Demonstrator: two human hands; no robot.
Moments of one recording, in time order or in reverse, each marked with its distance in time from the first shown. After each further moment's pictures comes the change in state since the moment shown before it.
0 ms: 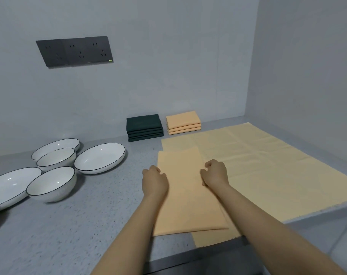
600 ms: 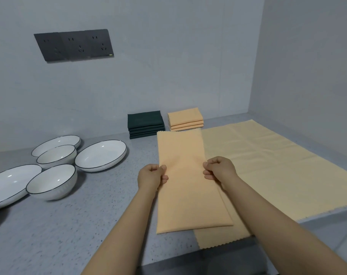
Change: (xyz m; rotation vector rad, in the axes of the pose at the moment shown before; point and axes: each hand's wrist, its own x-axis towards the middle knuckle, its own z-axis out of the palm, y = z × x) left_hand 0.014 -0.013 -0.008 -0.697 -0.094 -0.207; right_hand 0.012 0.005 -0.009 0.624 -0.084 0.132
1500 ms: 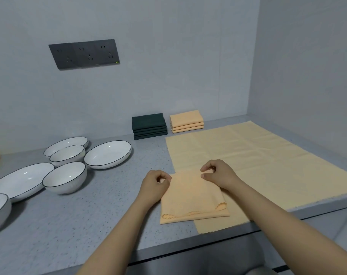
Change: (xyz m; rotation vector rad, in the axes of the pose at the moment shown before) left_hand -0.045 -0.010 -0.030 0.540 -0.185 0.421; right_hand -0.033 0.003 -0.019 -0.628 -0.194 -0.383
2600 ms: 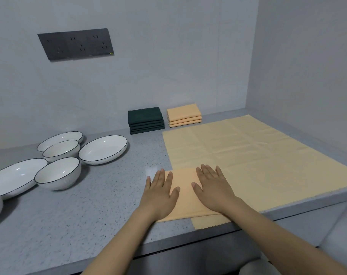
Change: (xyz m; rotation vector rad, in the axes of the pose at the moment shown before) left_hand -0.027 0.002 0.023 0.724 -0.339 0.066; right_hand -0.042 0.005 0.033 -0.735 -0.191 -0.095
